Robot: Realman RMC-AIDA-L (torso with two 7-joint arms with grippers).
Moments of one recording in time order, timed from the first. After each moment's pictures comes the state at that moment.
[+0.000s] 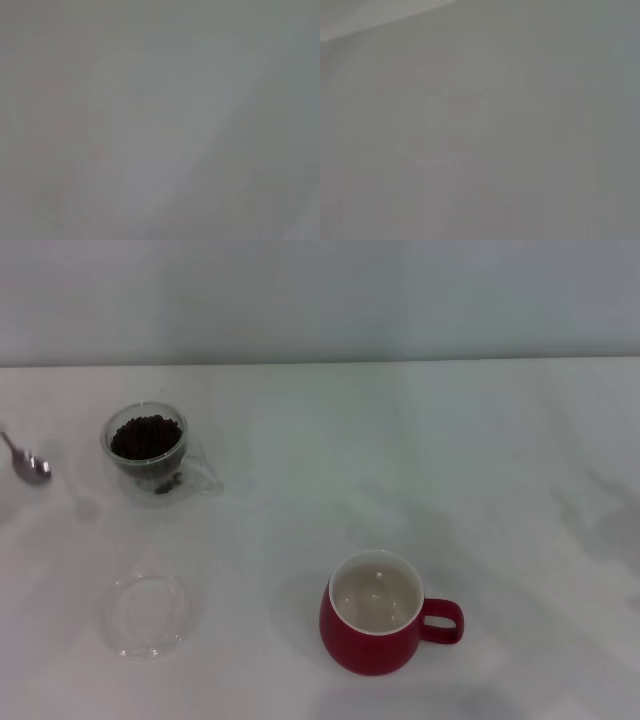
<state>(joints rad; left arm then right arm) -0.39 -1.83 1.02 0.41 1.02 1.25 -1.56 0.23 2.01 -1.08 -0.24 -0.65 -1.90 0.29</state>
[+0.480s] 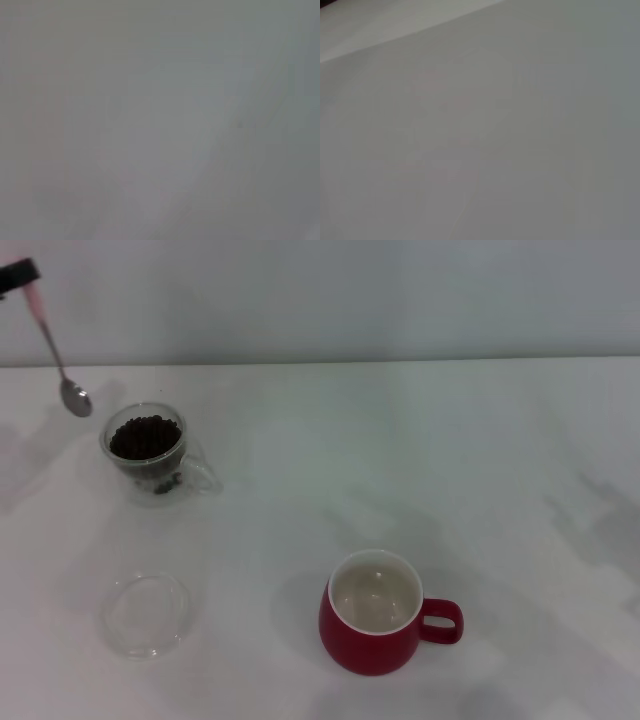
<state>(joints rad) -0.67 -1.78 1.03 0.42 1.31 1.01 -1.76 0.24 2.01 -1.10 -0.24 -0.64 -1.92 0.31</state>
